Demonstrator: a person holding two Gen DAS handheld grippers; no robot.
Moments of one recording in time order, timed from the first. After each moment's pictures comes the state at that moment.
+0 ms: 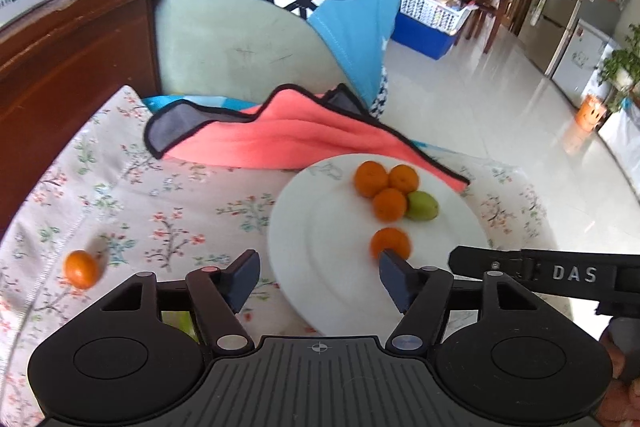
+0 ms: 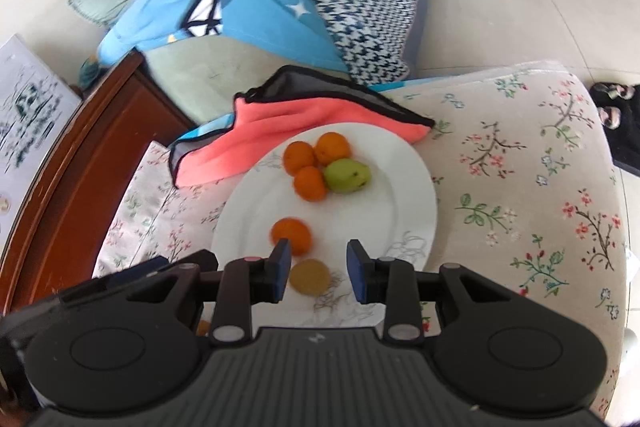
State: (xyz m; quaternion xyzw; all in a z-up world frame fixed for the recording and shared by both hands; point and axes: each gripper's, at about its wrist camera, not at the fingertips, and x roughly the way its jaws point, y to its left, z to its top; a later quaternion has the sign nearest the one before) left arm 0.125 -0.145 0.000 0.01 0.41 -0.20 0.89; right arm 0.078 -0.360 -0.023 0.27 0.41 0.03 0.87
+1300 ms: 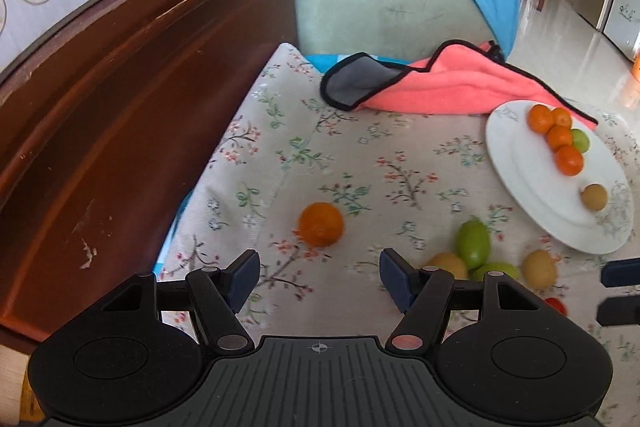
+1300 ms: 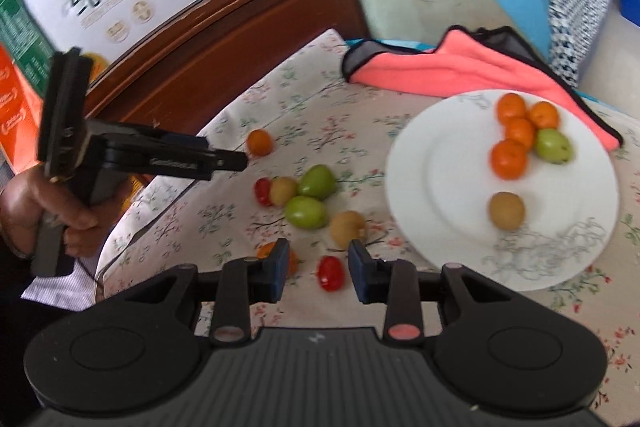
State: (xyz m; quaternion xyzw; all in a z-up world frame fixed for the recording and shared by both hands) left arm 0.146 0.000 -0.021 0.10 0.44 -0.13 0.89; right arm 0.052 -0.249 -0.013 0.11 0.42 0.25 0.87
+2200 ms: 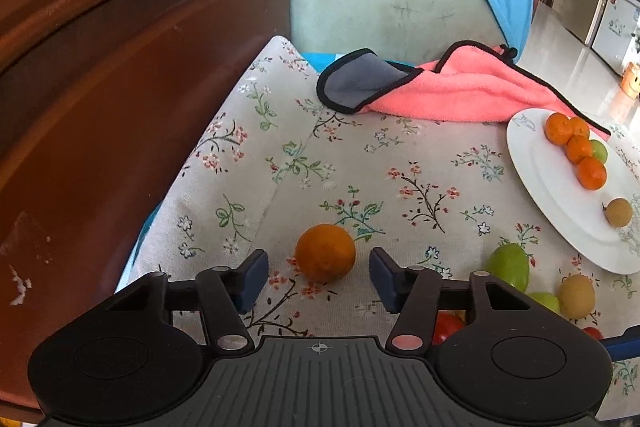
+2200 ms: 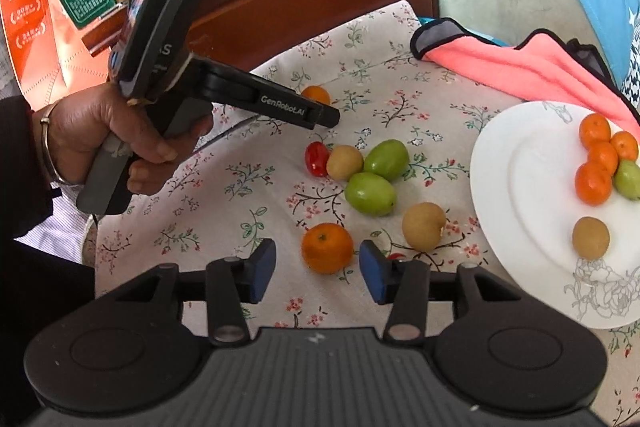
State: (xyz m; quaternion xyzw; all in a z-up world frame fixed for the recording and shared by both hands) left arm 0.177 0.001 -0.056 0.07 0.42 -0.16 0.89; right arm 0.058 -0.191 -0.034 0.02 0.43 0.30 0.85
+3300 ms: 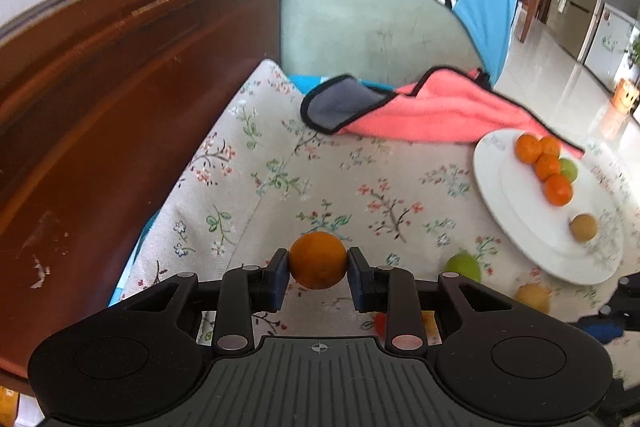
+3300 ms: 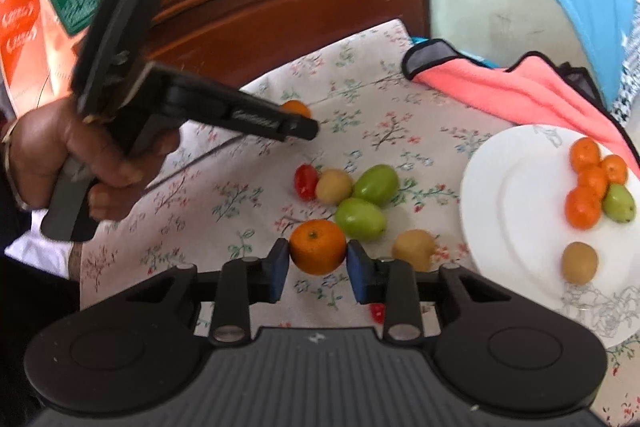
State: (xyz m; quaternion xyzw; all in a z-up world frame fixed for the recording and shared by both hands) left arm 0.155 -0.004 -0.028 0.05 0.40 -0.17 0.90; right arm 0.064 -0.192 -0.026 0.01 0.40 0.28 0.87
